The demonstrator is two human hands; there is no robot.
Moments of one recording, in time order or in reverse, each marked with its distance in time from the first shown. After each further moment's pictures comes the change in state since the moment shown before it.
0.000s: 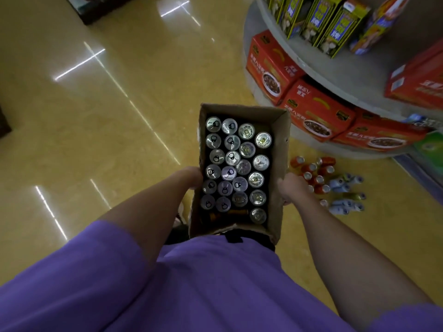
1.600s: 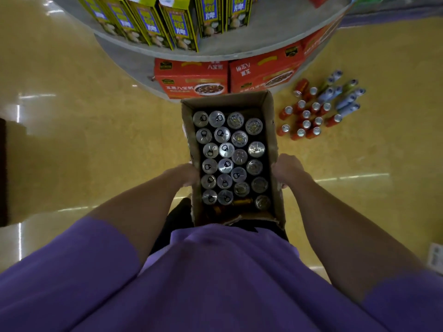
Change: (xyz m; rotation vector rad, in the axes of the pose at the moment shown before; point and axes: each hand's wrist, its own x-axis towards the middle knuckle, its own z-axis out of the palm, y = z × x) left_hand 0.225 -0.069 -0.378 0.376 -0.255 0.234; right_hand 0.148 -0.250 -0.037 0.508 0.104 0.490
